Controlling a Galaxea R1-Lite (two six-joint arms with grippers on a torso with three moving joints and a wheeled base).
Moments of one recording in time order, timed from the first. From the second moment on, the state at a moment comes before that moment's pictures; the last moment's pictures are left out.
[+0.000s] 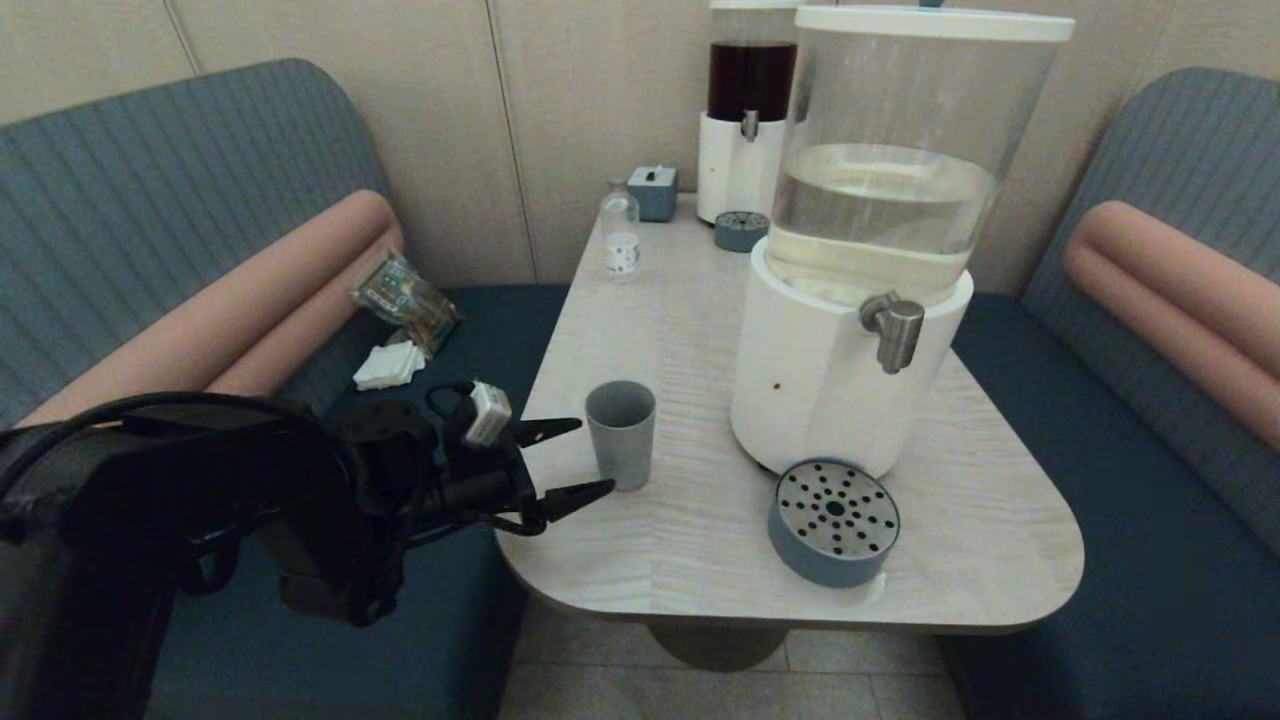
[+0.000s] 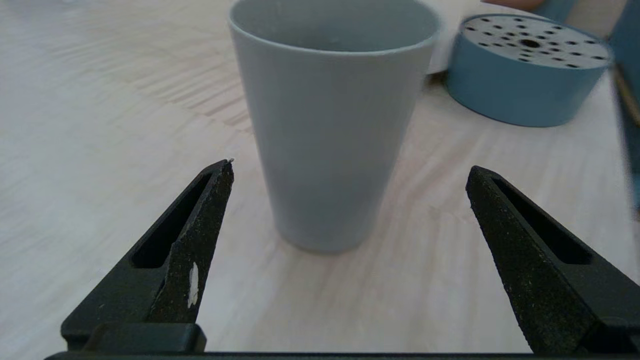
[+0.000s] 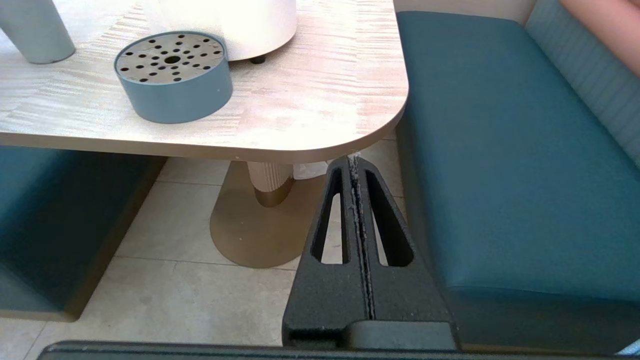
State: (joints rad) left arm -0.17 2.36 -0.87 -1.52 -0.91 0.09; right arm 0.00 0.00 0.00 -0.01 -0.01 0.02
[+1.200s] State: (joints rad) left arm -0.25 2.52 -1.15 -1.52 -0.77 0.01; right arm 0.00 0.00 0.00 -0.01 -0.01 0.02
